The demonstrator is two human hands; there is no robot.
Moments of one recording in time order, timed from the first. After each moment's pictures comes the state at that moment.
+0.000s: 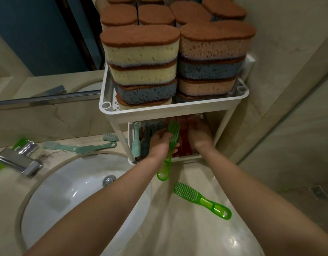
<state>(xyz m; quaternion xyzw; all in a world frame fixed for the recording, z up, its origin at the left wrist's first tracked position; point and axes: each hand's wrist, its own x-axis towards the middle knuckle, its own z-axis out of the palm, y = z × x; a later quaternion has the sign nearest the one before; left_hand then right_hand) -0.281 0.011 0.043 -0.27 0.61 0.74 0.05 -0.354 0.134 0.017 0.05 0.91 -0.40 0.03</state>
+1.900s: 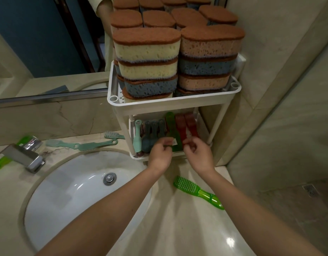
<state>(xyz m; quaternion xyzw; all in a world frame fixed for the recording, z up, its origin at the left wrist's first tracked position) -0.249 0.007 -0.001 -0.14 0.78 0.60 0.02 -0.258 0.149 0.001 -0.03 0.87 -0.49 -0.04</state>
